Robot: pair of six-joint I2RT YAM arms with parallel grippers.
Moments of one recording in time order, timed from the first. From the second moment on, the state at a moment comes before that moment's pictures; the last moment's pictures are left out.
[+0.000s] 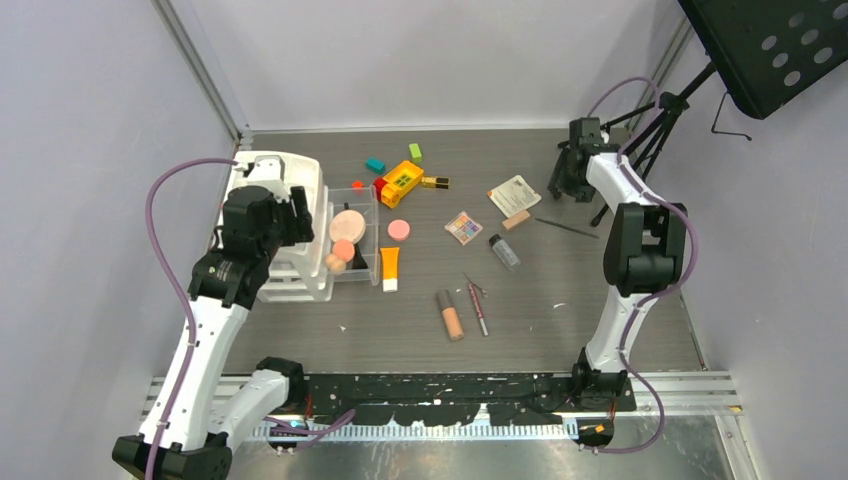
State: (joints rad) left arm -0.21 0.88 1.08 -0.67 -0.18 -0.15; right arm -0.01 1.92 1.56 -0.60 0.18 0.35
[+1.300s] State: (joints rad) left arm -0.24 0.86 1.08 -0.67 -0.18 -0.15; right arm -0.05 2.06 1.50 -0.76 0.29 0.89
